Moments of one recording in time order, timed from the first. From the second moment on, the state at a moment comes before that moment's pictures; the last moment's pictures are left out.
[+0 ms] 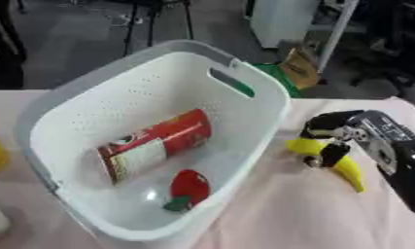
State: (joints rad) left arm -0.51 0.21 0.09 -1.99 -0.22 -0.49 0.56; right arm -0.94 -0.80 0.16 -0.96 1.04 -0.38 0.64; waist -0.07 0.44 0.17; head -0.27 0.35
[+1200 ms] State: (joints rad) left arm -0.50 0.21 0.09 -1.99 -0.22 -0.49 0.56; right arm -0.95 -0.80 0.16 -0.95 1.02 -0.35 0.57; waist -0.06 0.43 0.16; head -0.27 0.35
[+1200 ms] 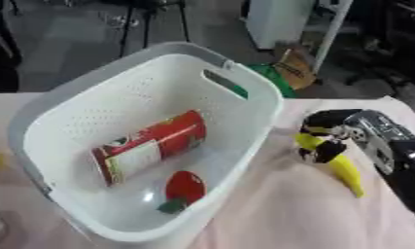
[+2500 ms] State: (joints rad) left arm -0.50 0.21 0.09 -1.99 -0.23 -0.49 0.56; right arm -0.95 -0.80 0.16 -0.95 0.92 -0.35 0.72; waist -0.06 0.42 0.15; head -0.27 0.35
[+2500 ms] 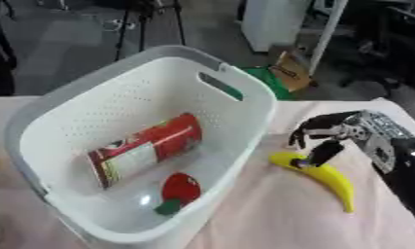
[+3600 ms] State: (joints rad) left arm -0.49 0.20 0.09 -1.99 -0.23 -0.49 0.56; right arm -0.90 -0.81 0.15 -0.92 0.98 -0.31 0.74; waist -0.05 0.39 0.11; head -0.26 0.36
